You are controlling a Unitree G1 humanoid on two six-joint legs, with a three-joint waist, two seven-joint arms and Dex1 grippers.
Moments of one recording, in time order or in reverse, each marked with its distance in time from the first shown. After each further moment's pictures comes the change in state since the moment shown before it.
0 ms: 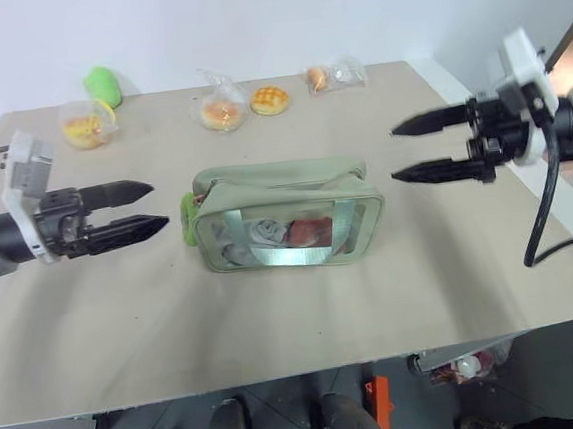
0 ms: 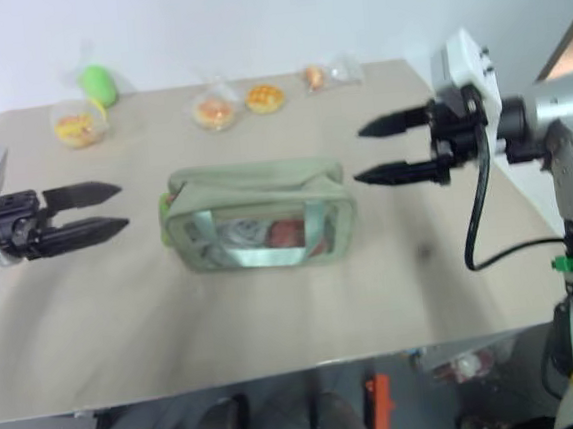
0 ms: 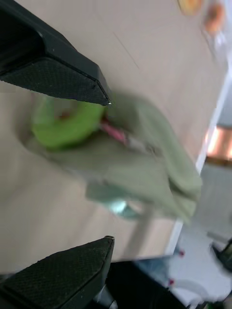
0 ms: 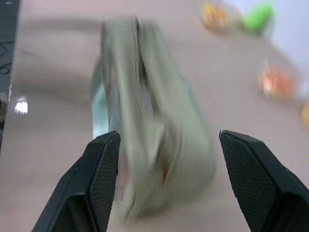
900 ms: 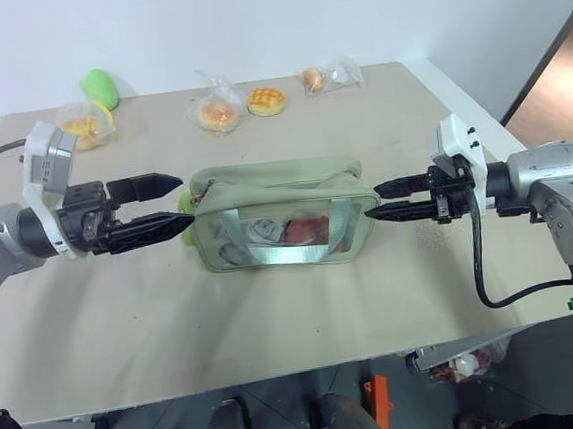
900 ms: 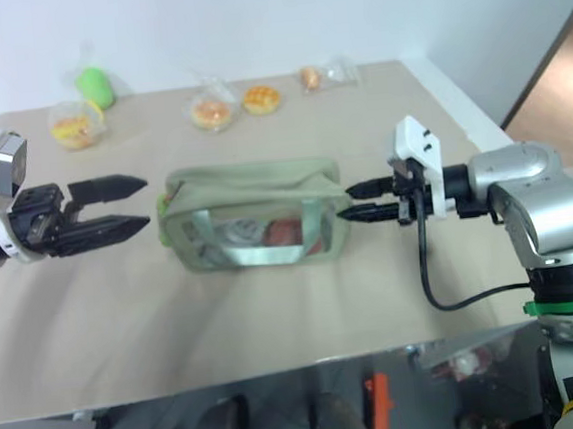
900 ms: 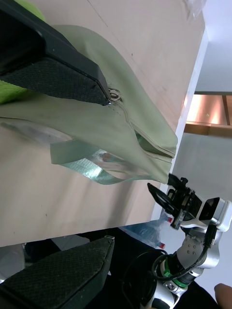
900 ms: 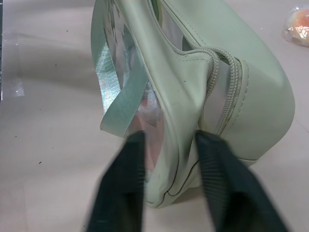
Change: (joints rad) left arm -0.067 -0.091 -0.032 -0.115 -0.075 0.057 0.044; right arm 0.129 0.076 0.068 -0.087 -0.011 0.010 -0.146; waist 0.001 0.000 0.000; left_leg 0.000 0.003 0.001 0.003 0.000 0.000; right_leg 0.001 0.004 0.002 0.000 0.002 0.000
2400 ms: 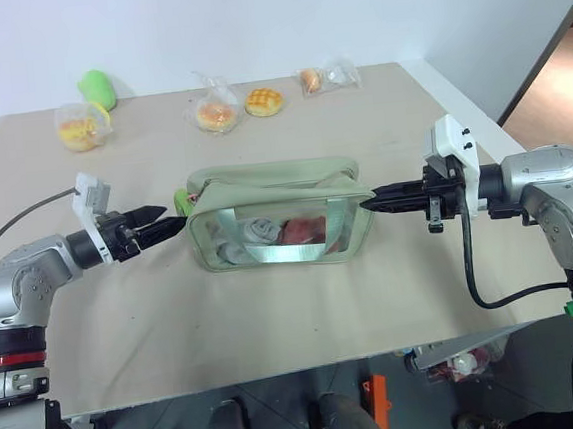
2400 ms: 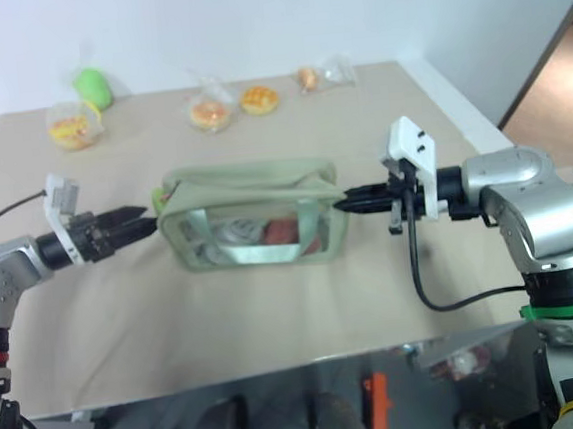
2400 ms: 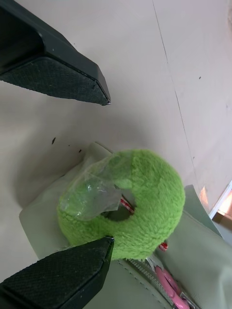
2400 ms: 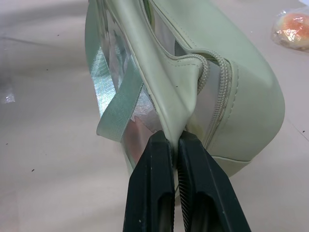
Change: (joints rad) left arm -0.041 -0.177 -0.098 0.442 0.335 -0.147 0.097; right arm 0.013 0.015 0.000 -0.039 0.013 0.018 -0.063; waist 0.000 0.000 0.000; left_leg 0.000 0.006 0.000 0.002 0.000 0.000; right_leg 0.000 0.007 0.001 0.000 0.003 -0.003
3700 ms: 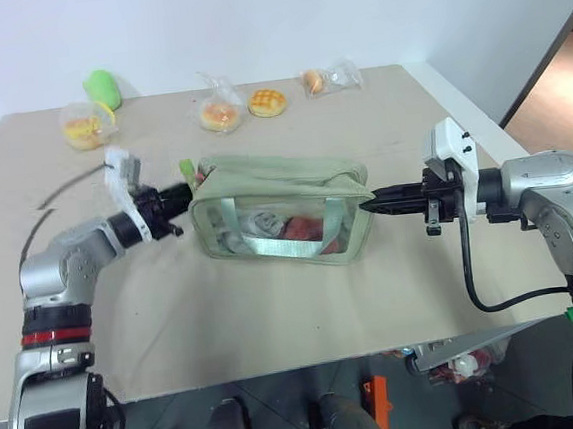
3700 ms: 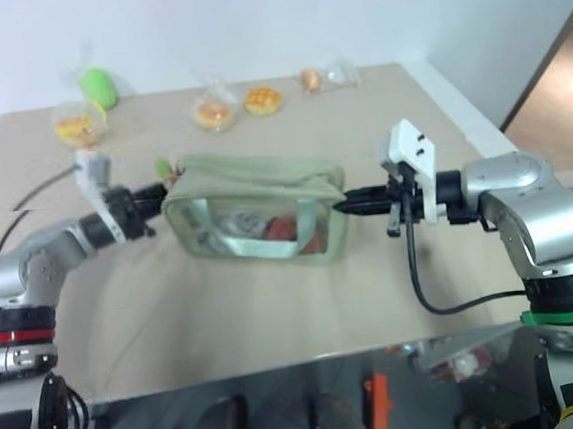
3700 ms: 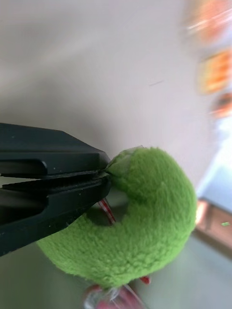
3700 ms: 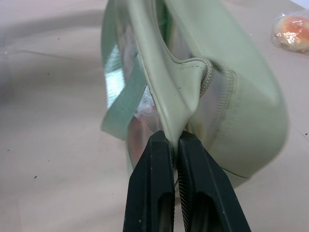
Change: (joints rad) left arm -0.219 -0.175 0.010 0.038 0.050 -0.032 0.210; right arm 0.025 0.009 -0.011 -0.027 0.012 0.011 -0.035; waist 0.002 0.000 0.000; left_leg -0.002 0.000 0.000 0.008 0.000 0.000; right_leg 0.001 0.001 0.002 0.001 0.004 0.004
